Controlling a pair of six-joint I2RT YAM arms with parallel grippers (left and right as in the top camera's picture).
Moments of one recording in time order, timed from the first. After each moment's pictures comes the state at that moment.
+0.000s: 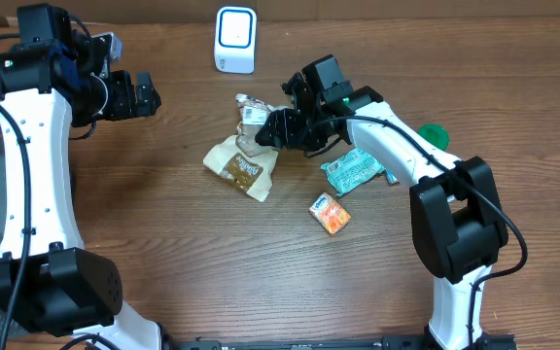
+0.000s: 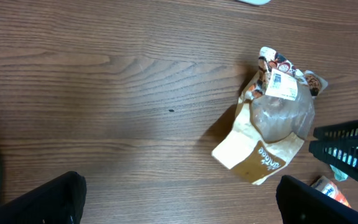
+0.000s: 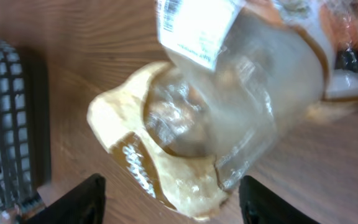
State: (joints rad) left arm 0.18 1.80 1.87 -1.26 0.27 0.03; right arm 0.44 2.10 1.59 -0.61 -0.58 0.45
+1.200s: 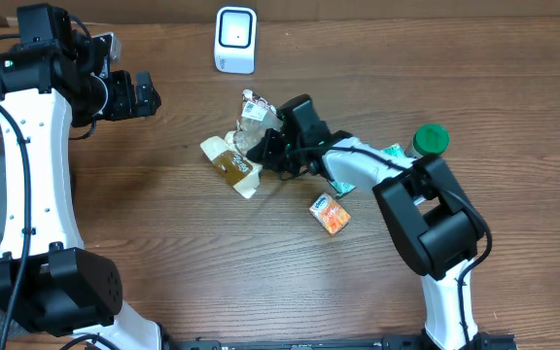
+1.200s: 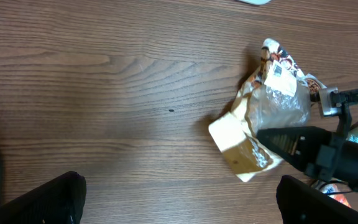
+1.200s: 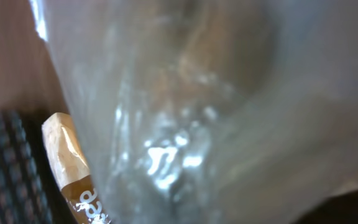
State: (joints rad) left arm 0.18 1.80 1.87 -1.26 0.27 0.03; right arm 0.53 2.17 1.35 -0.11 -0.53 0.90
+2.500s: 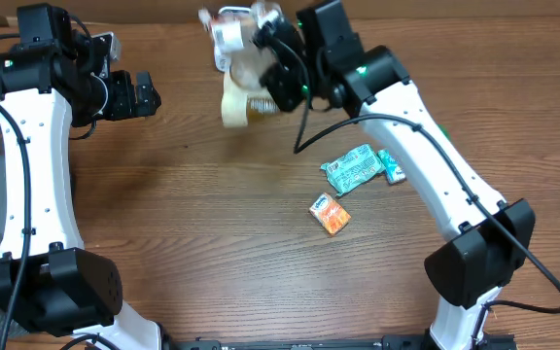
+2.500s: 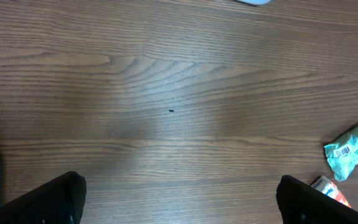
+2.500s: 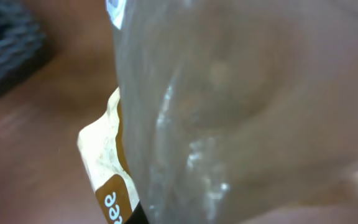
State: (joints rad) left arm 0.18 1.80 1.87 -1.26 0.27 0.03; right arm 0.52 1.97 1.97 -0.74 -0.23 -0.18
